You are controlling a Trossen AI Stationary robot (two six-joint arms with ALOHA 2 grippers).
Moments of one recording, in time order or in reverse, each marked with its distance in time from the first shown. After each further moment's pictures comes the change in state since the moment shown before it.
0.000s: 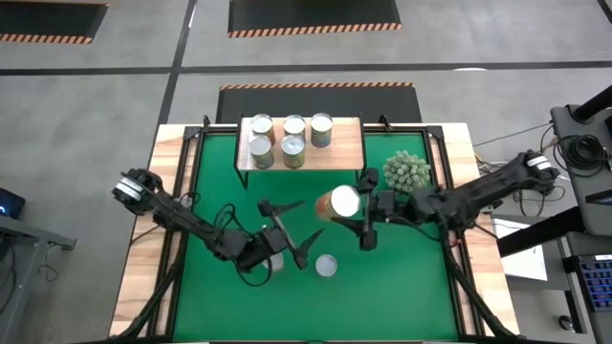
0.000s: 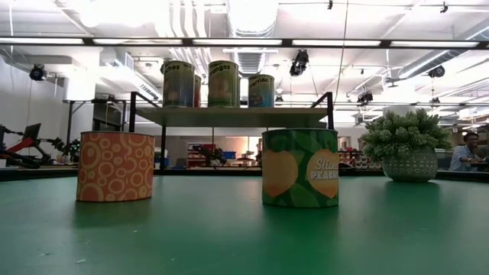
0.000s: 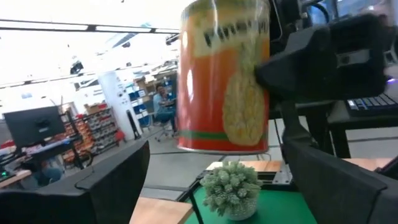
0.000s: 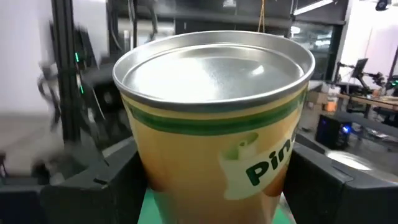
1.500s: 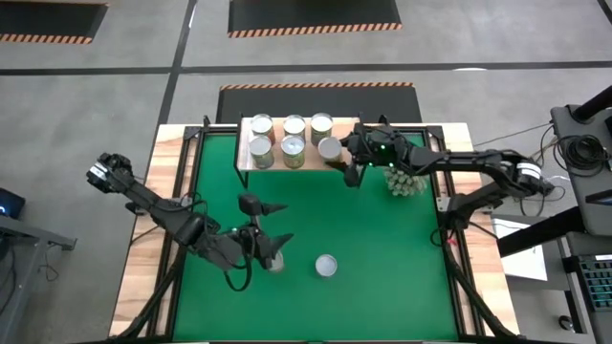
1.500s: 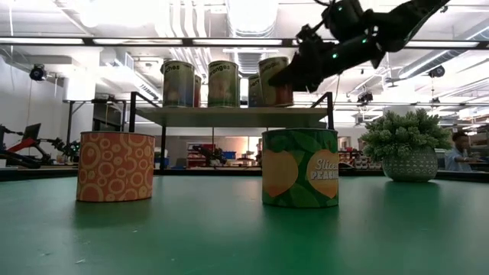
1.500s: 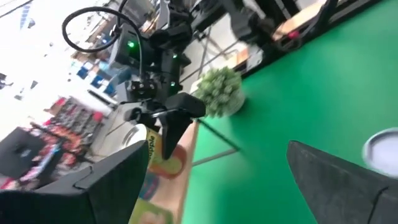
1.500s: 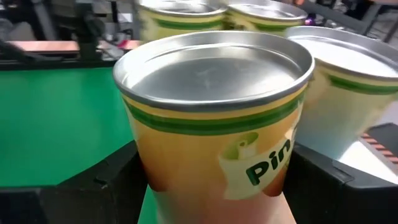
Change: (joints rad) left arm -0.066 -0.310 0.106 -1.245 0.044 -0.222; right arm -0.732 0.166 -0.053 -0.248 -0.546 -0.041
